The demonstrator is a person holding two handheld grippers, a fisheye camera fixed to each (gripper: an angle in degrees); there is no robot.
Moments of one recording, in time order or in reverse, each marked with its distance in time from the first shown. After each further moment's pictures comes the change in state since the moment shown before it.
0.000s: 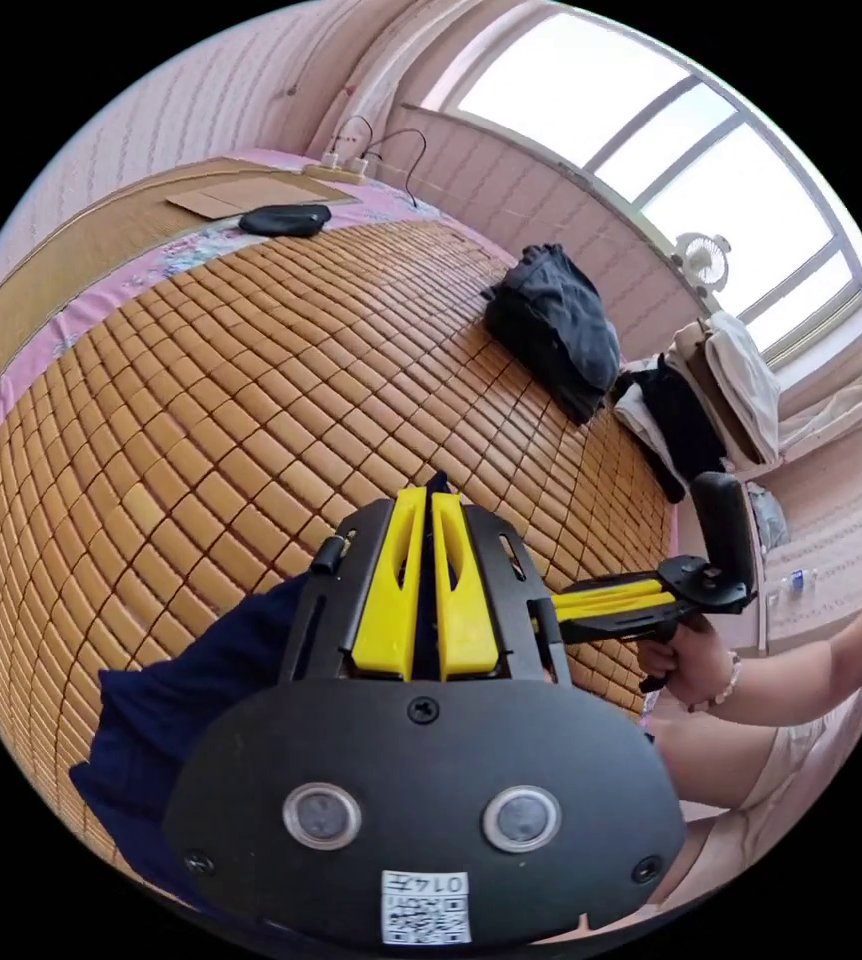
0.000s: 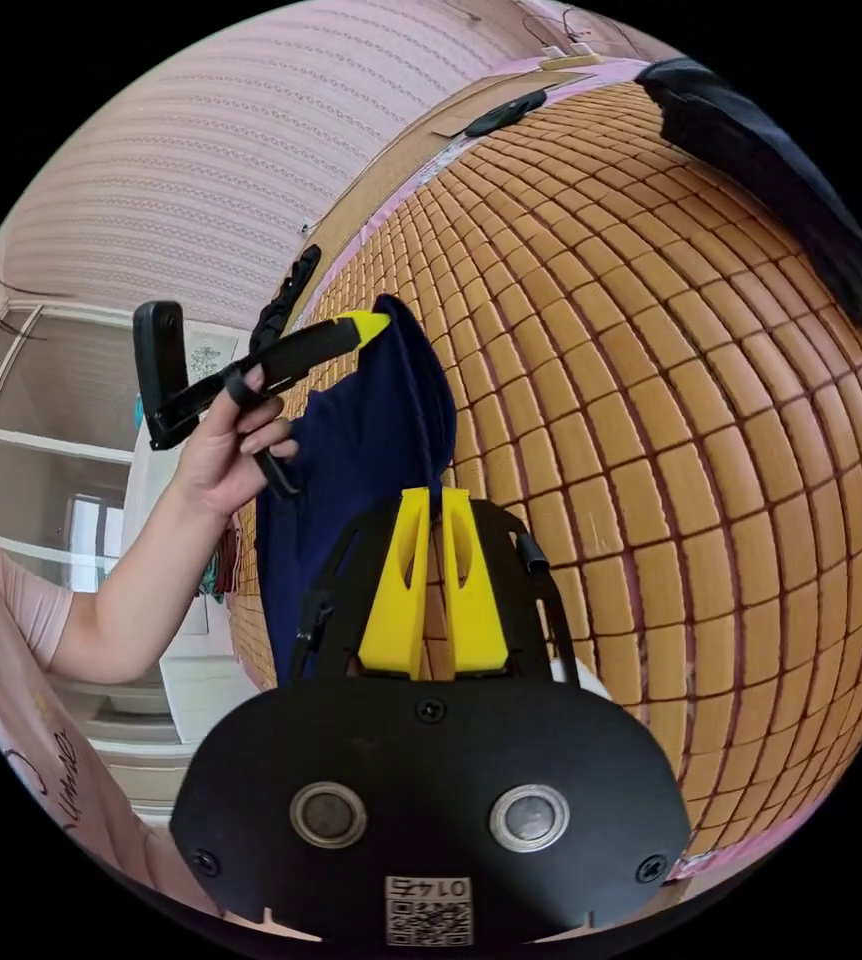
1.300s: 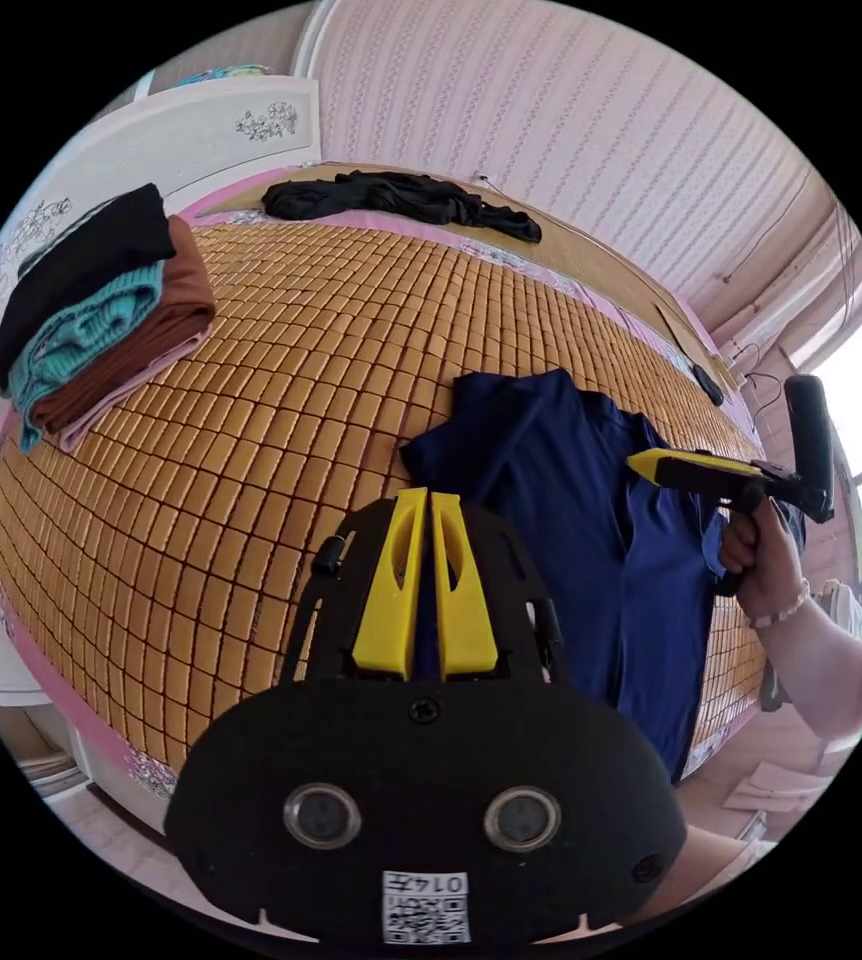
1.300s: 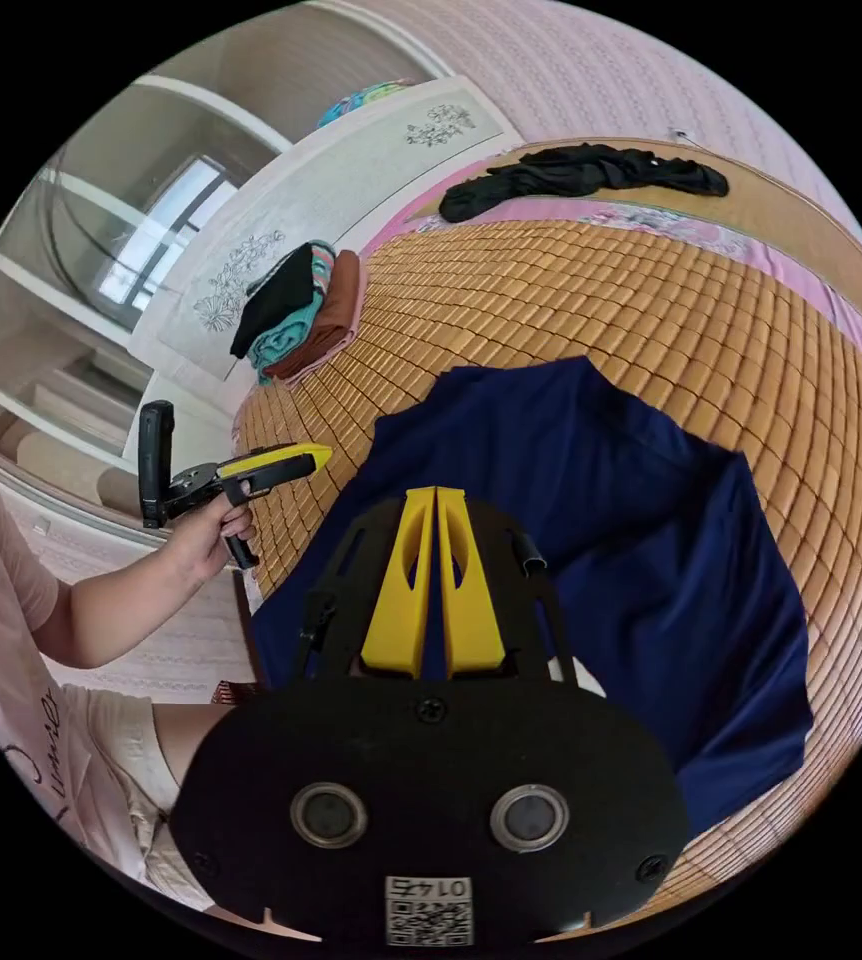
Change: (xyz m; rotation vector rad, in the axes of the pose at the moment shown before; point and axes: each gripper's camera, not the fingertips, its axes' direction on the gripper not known) left arm -0.053 0.515 -0.310 0.275 -0.586 -0.911; right arm -0.336 -0.014 0.335 -0.418 -0.039 -0.842
